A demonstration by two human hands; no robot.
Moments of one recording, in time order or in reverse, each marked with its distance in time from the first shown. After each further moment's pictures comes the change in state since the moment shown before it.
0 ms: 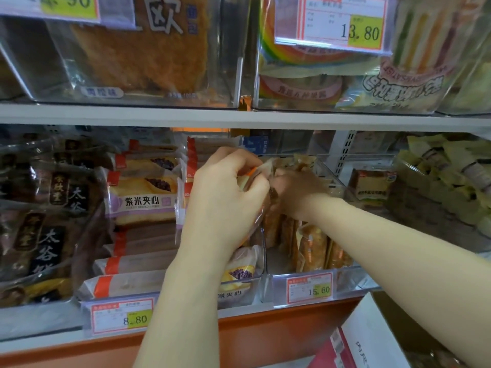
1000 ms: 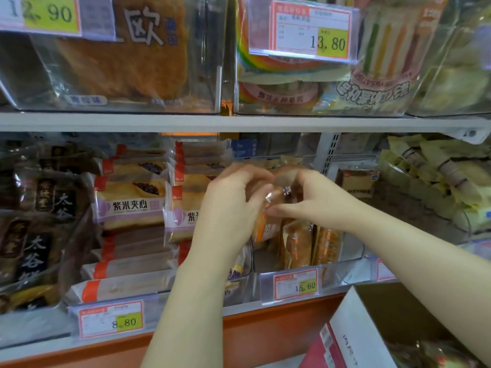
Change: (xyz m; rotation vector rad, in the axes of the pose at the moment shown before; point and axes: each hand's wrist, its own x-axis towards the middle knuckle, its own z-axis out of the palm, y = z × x) left_hand -0.006 0.001 0.026 -0.053 -0.137 -0.021; right_hand -0.064 0.022 -0.038 0.737 0.083 -0.072
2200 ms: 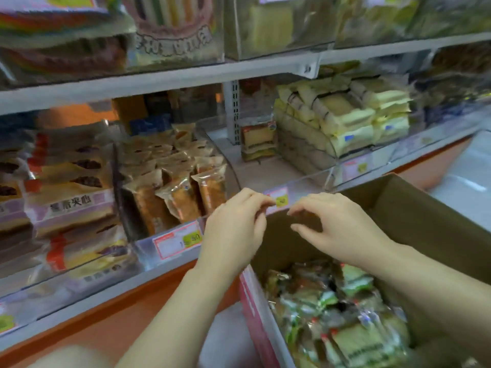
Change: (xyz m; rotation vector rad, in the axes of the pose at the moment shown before) left_hand -0.082 0.067 0.152 0.174 -0.330 0.324; right_hand -0.222 0.088 -0.043 -0.450 0.191 0.205
